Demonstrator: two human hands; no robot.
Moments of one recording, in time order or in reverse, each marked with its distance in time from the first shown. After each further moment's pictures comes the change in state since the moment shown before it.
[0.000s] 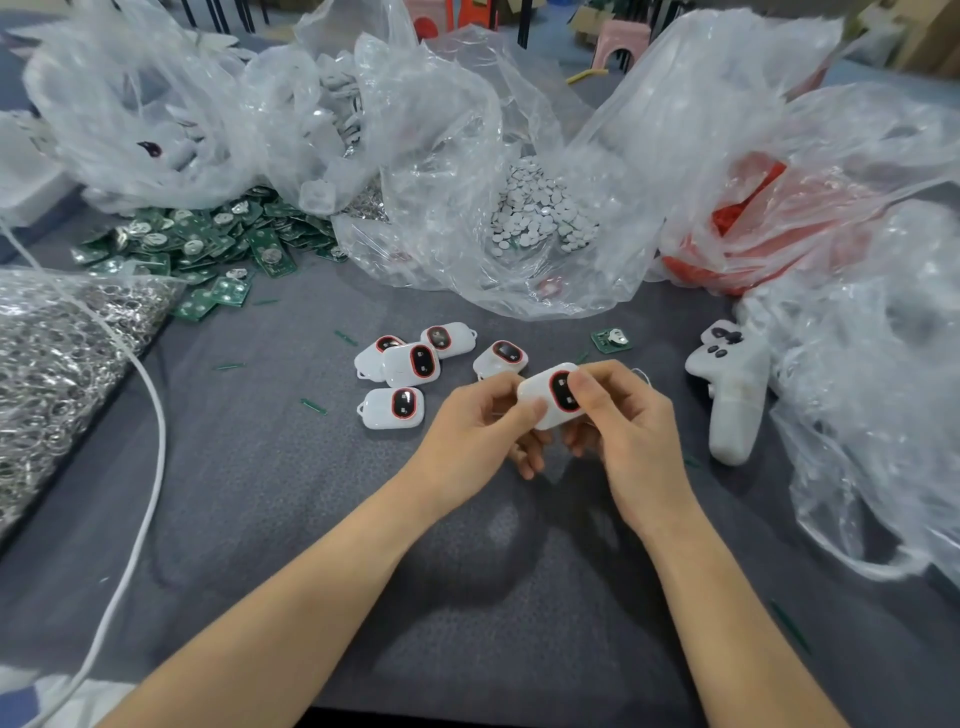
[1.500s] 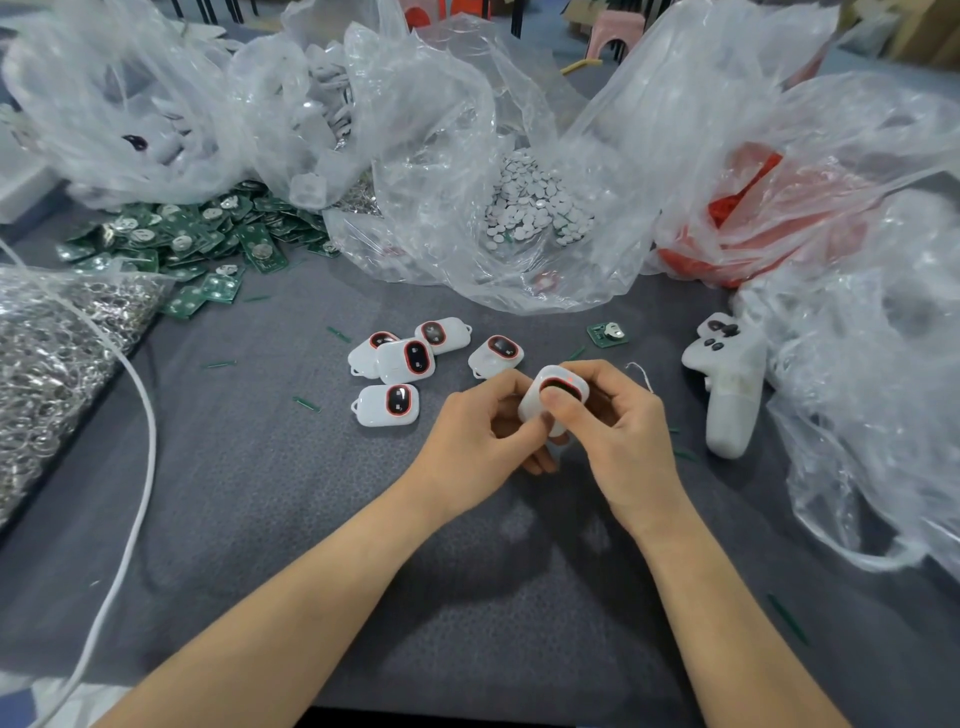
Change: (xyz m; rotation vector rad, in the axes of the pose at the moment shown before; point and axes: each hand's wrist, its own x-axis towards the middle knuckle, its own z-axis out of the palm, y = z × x) left_hand -0.002 -0.008 0.003 0.197 0.009 0.099; right_hand -0.005 -0.001 0.003 -0.115 -0.032 -0.041
